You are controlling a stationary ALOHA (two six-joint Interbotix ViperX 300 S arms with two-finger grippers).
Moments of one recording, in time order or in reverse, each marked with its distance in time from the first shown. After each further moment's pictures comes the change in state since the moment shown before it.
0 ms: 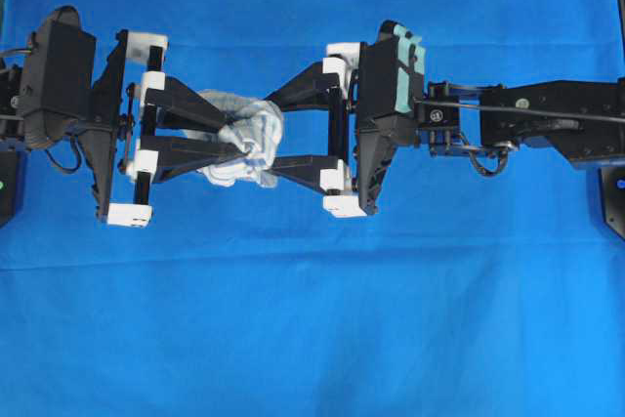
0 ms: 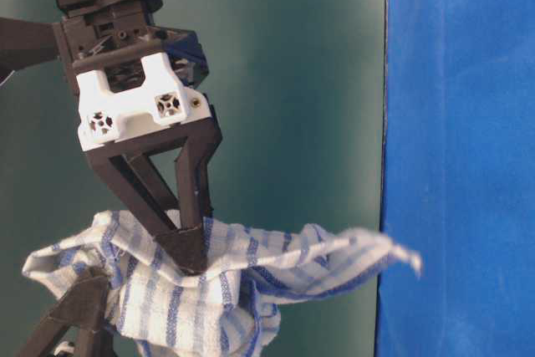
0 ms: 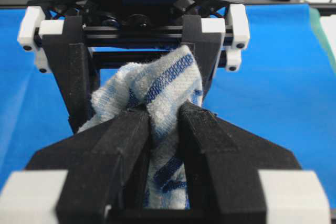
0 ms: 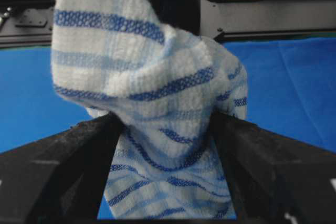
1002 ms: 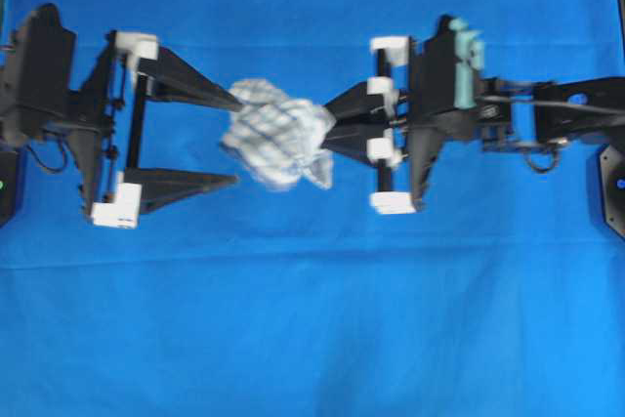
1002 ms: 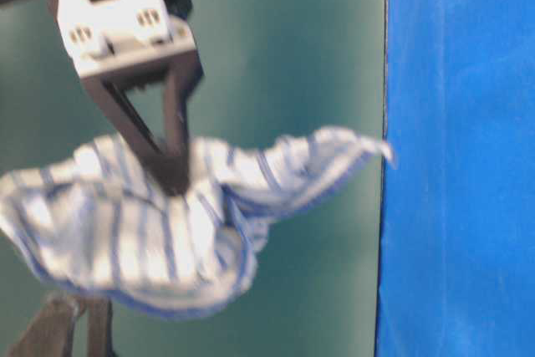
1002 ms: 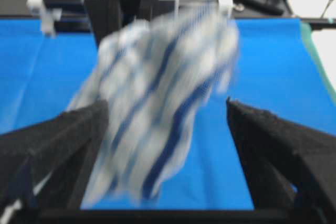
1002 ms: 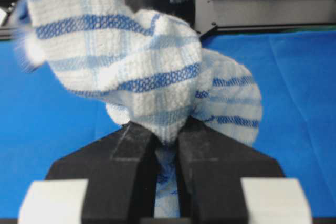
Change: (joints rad) left arm -0.003 -0.058 0.040 -0.006 -0.034 -0.012; right arm 0.002 -0.176 0.153 0.000 0.005 -0.005
